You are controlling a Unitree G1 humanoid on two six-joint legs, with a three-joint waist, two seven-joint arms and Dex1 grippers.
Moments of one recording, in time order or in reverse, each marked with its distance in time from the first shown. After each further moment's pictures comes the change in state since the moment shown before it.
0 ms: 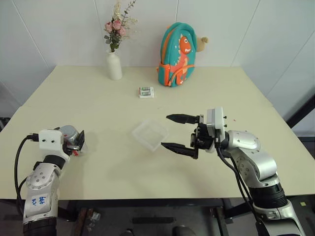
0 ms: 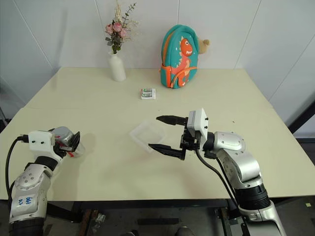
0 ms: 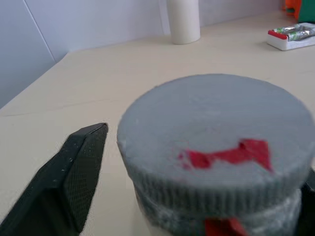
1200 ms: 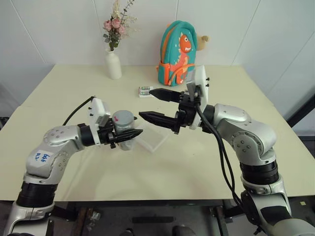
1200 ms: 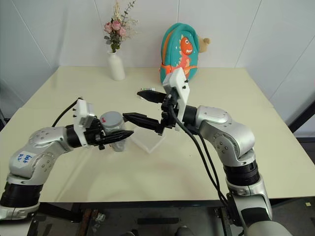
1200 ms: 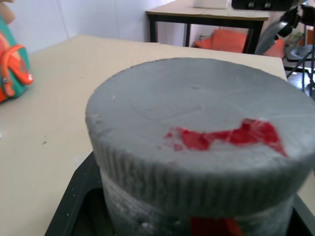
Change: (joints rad) left arm -0.353 0.230 -0.384 -0.211 -0.395 0.392 -0.675; right arm -0.329 0.095 0.016 -0.054 0.182 0.540 -0.346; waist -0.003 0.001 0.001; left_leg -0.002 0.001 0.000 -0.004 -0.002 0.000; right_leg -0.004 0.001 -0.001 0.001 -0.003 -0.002
